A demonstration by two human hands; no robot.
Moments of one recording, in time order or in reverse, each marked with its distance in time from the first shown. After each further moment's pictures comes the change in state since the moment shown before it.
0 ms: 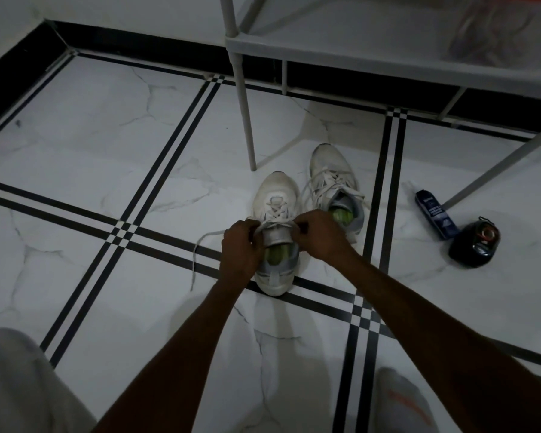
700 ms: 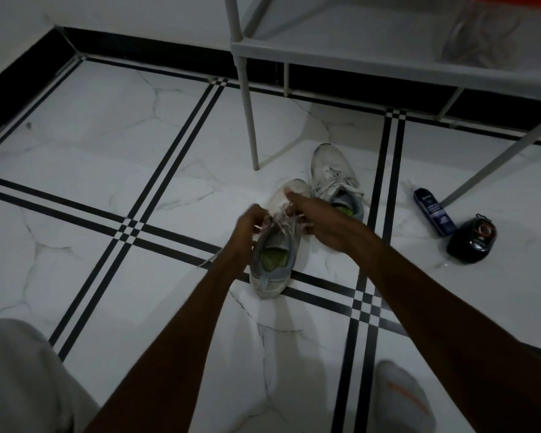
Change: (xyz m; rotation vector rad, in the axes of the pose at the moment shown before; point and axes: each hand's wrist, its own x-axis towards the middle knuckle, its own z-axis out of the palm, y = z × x) left_hand 0.011 0.042 -0.028 -0.797 -0.246 -0.603; right_hand 0.006 -0.041 -0.029 0.782 -0.253 0.470
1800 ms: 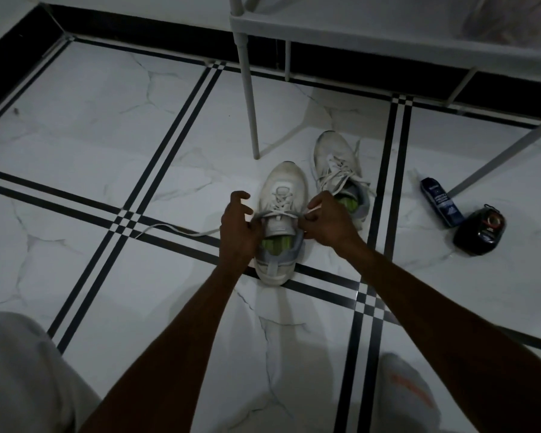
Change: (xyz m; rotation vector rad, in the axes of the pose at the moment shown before) left_hand 0.026 -0.049 -0.025 0.663 0.273 0.591; right_hand 0.012 0.055 -0.006 -0.341 0.330 -0.303
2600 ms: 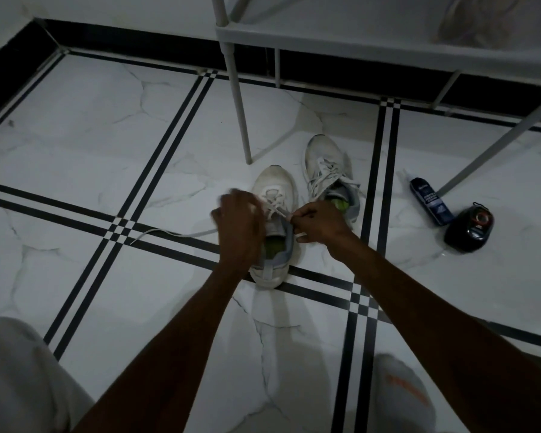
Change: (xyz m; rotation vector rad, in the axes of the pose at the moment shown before) left_hand 0.006 0.019 0.011 0.400 0.161 0.213; right_hand -0.006 -0.018 -0.007 0.221 -0.070 0.204
